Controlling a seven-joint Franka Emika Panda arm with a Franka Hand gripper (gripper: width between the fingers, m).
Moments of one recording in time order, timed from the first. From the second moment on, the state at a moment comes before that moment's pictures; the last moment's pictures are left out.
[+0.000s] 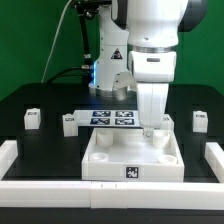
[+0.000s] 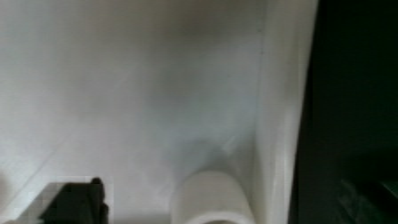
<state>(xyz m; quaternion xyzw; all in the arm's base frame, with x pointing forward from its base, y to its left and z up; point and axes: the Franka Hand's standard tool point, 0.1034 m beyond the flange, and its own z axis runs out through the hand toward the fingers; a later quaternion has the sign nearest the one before) 0.469 0.045 0.034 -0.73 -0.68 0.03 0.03</state>
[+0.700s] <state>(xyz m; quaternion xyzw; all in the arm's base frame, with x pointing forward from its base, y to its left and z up) 0.462 0.041 0.013 -0.74 -0.68 0.03 0.04</state>
